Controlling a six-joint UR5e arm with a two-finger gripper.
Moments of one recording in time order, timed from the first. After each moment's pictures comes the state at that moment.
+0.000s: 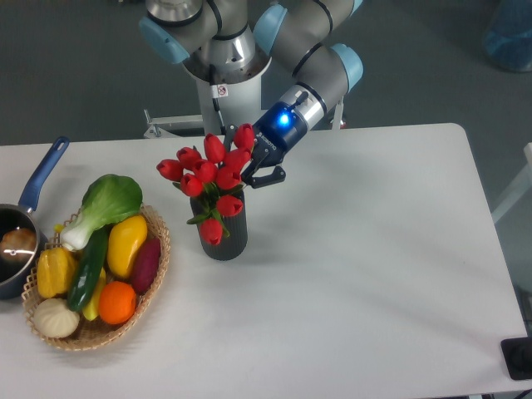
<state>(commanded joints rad) 2.85 -1.61 -2.29 -1.08 0.20 1.65</state>
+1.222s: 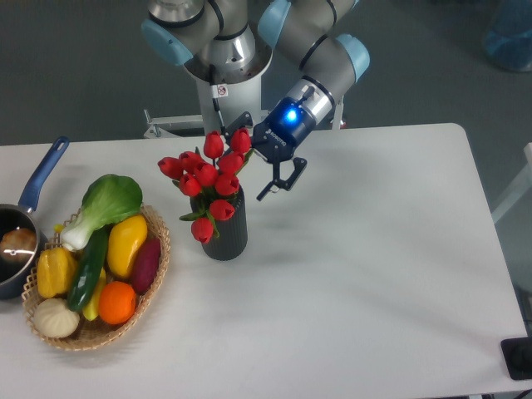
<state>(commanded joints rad) 2.93 -1.55 -2.27 -1.12 0.40 1.64</state>
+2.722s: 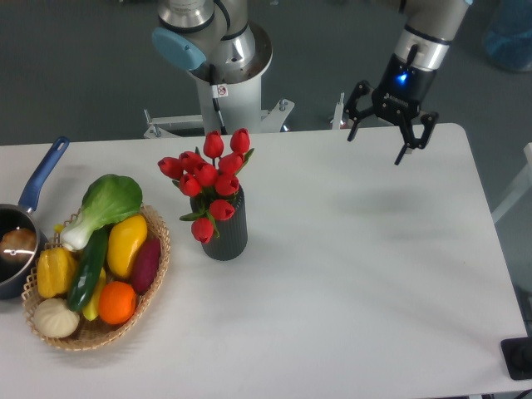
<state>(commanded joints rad) 2.94 -1.68 -1.83 -1.13 1.25 1.74</state>
